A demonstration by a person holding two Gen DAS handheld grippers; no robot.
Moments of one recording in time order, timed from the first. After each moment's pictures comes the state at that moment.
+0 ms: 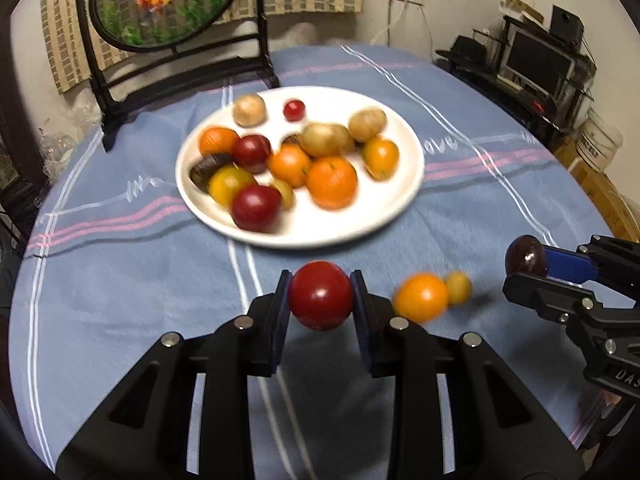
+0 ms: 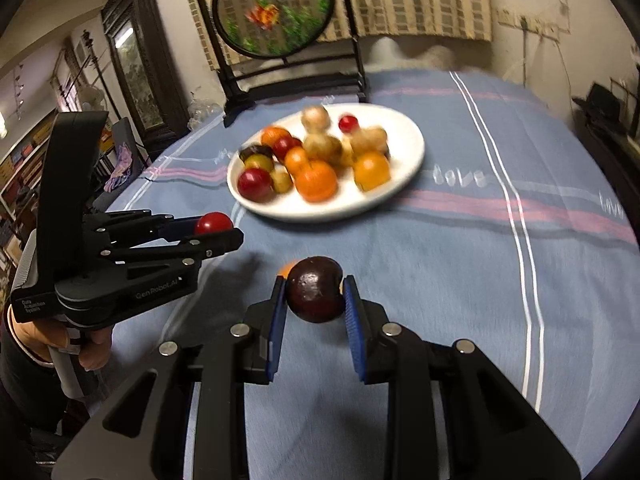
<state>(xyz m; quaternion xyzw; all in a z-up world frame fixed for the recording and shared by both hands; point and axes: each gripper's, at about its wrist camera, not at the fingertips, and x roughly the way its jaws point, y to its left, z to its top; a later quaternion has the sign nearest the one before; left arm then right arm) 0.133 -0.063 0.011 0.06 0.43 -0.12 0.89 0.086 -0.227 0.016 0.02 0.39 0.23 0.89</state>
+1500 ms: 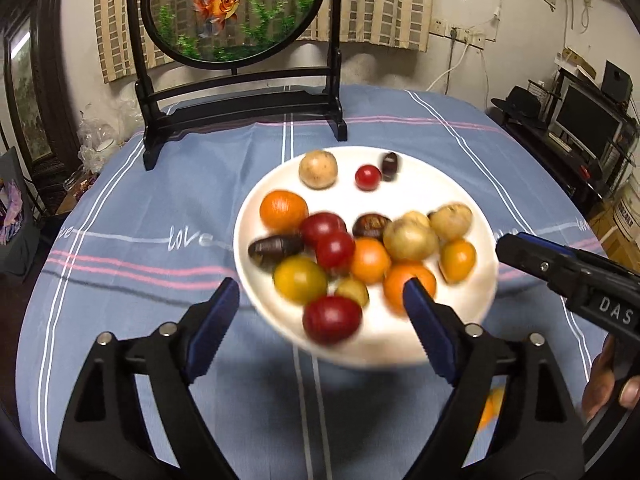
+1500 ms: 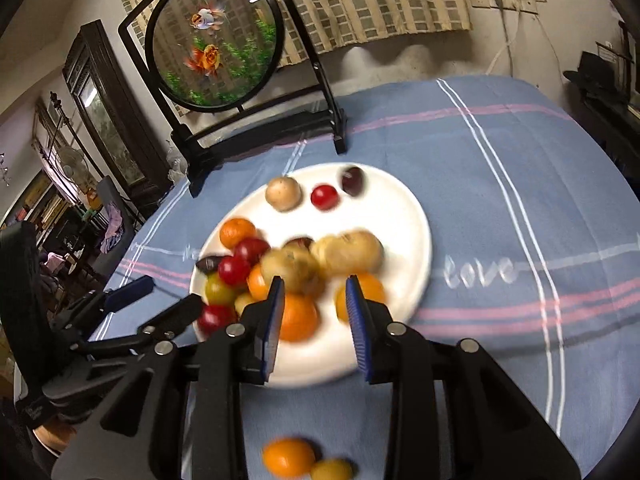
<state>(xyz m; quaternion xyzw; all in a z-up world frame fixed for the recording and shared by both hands) 0.189 -0.037 0.029 0.01 0.39 -0.04 0.92 0.190 -0.237 0.017 0.12 0.40 0.18 0.89</state>
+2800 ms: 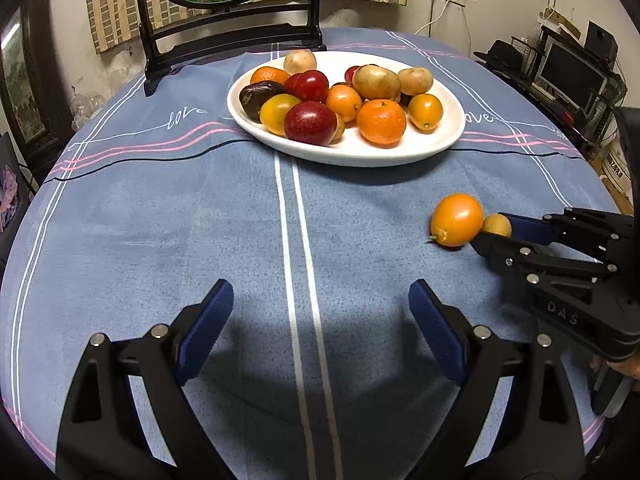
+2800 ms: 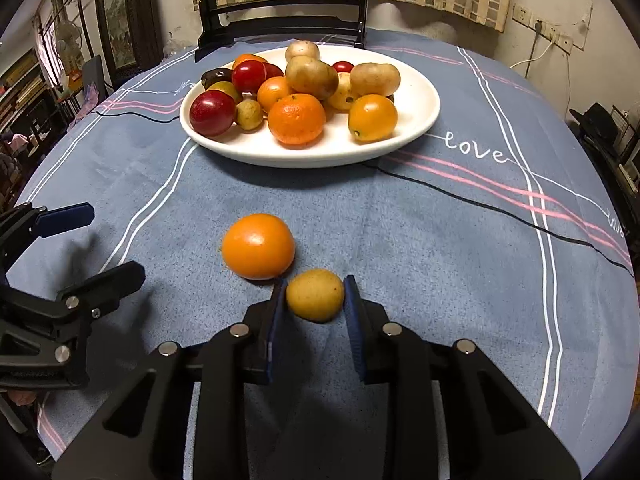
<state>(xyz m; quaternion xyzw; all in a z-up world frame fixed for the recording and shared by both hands) 0.092 -0.037 -0.031 0.03 0.45 -0.06 0.89 0.108 -0.202 -0.045 -0.07 0.45 0.17 0.87</state>
